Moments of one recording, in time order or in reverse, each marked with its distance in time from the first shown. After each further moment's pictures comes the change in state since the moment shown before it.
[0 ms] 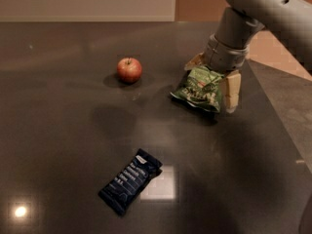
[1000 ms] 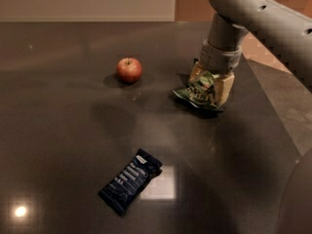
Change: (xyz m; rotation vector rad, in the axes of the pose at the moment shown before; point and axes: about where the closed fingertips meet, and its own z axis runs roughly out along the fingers) arm 0.014 -0.008 0.018 -0.080 0.071 -0.127
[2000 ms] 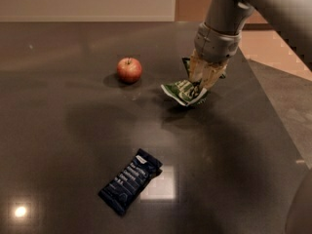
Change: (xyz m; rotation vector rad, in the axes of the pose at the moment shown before) arm -0.048 -0.004 -0.047 0.043 -0.095 0.018
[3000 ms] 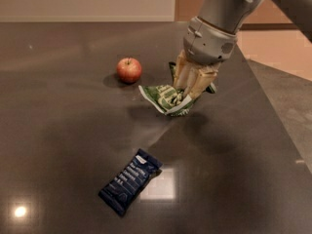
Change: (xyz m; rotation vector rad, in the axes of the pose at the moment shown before) arm -0.093 0.023 -0.024 -0.001 -0.192 0.089
